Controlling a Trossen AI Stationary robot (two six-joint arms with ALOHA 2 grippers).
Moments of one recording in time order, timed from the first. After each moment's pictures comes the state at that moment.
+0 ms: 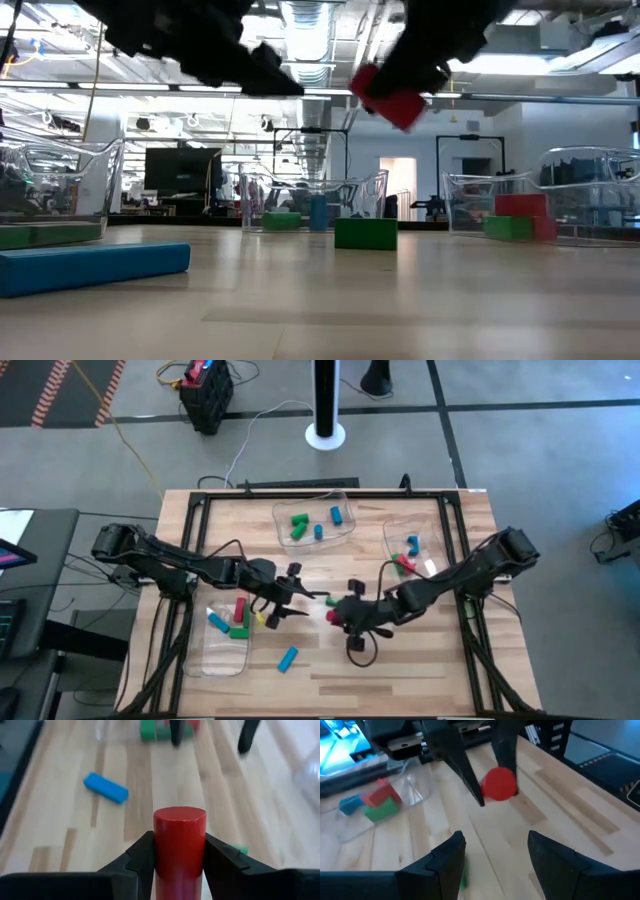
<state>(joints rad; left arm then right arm) -0.12 1.40 0.75 0.27 0.13 0.27 0.38 1.63 1.10 -0.22 0.32 0.30</state>
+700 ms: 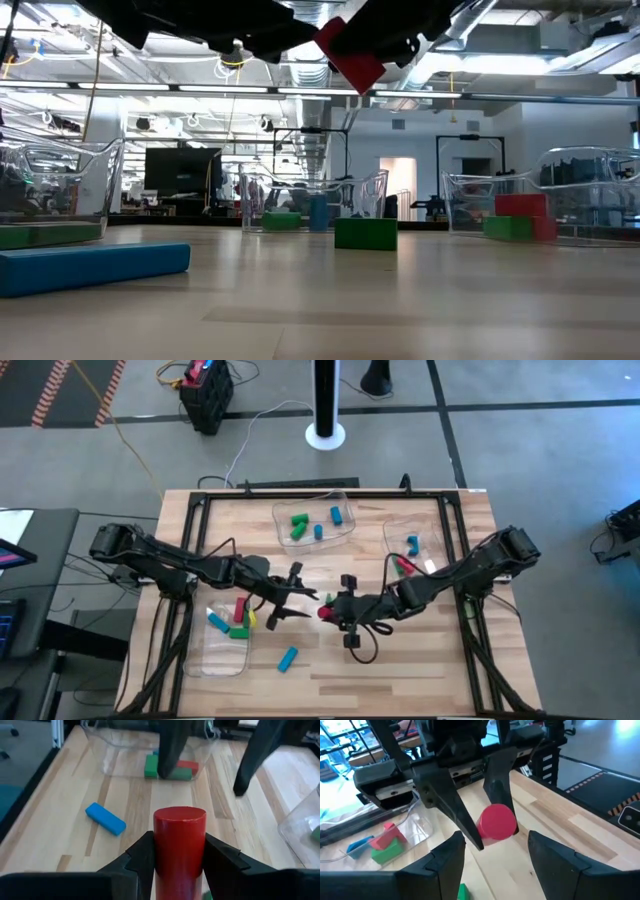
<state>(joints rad) -0.12 1.38 0.75 0.41 0.18 0.32 0.35 1.62 1.11 -0.07 0.32 0.12</state>
